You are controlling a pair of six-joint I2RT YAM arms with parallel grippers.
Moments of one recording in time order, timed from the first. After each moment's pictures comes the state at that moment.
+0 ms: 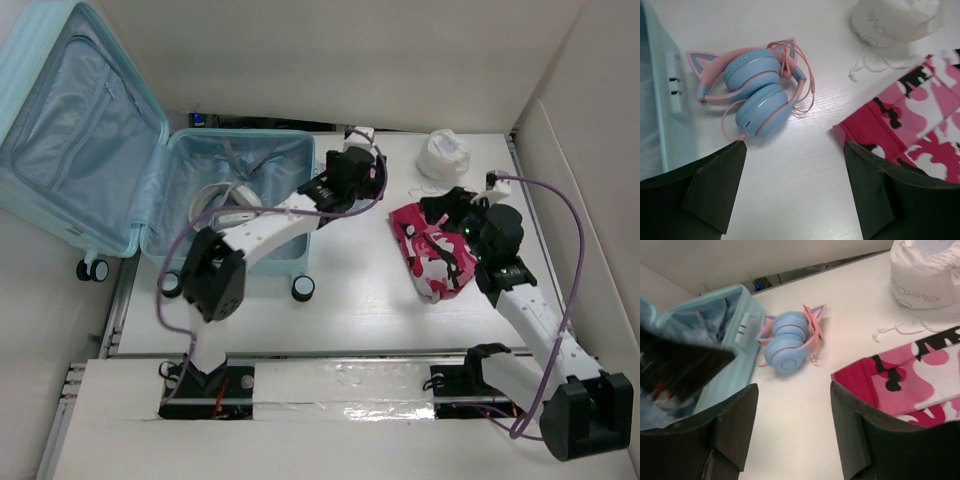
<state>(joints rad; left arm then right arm) -0.82 1.80 1.53 -0.21 -0.40 -0.40 0.17 0.97 0.64 0.23 -0.12 0.50</state>
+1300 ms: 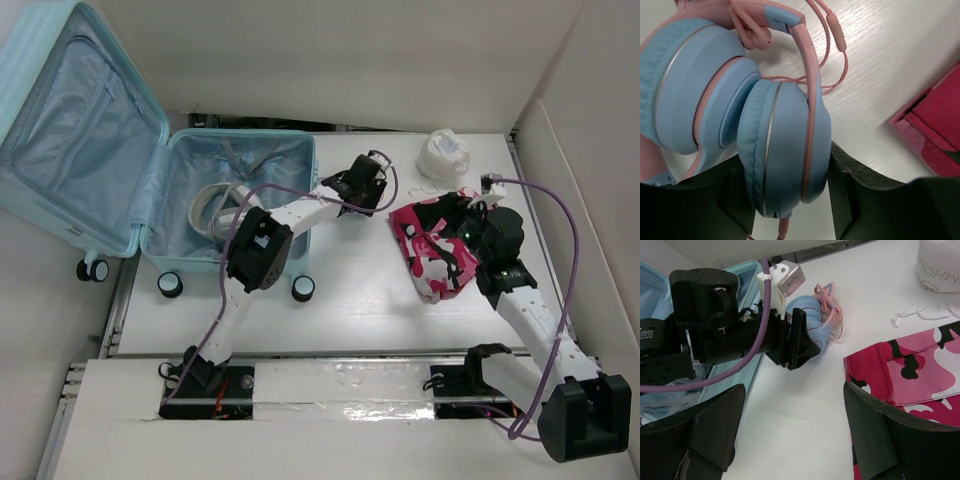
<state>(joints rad) -0.72 2.36 1.96 -0.39 -0.13 -0.11 0.14 0.94 0.60 0.22 -0.26 0.50</state>
